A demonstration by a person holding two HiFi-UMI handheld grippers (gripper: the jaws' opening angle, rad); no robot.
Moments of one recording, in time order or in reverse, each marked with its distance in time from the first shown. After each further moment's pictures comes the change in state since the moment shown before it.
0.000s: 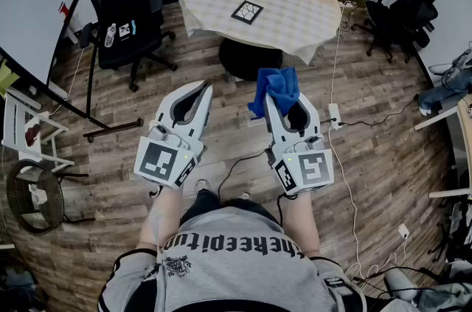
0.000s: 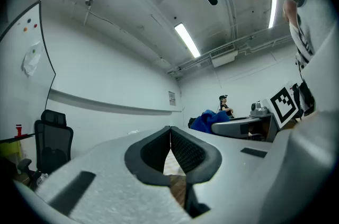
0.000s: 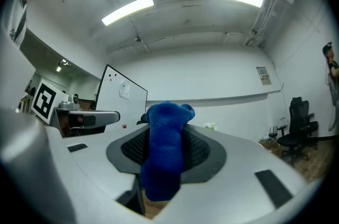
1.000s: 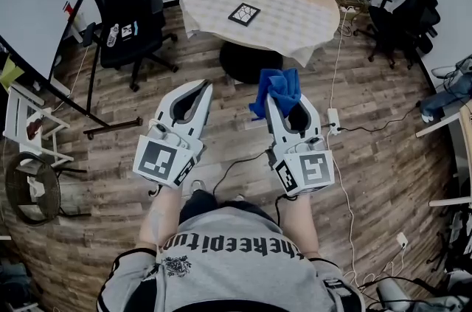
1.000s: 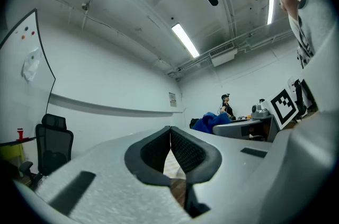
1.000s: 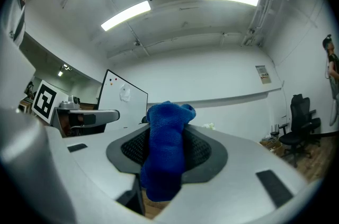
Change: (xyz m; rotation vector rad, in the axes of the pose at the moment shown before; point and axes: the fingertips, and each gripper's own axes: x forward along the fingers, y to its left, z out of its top) left arm 0.014 -0.044 0.009 0.030 -0.013 0.023; right arm -0.033 -0.034 0.003 0.025 -0.026 0.024
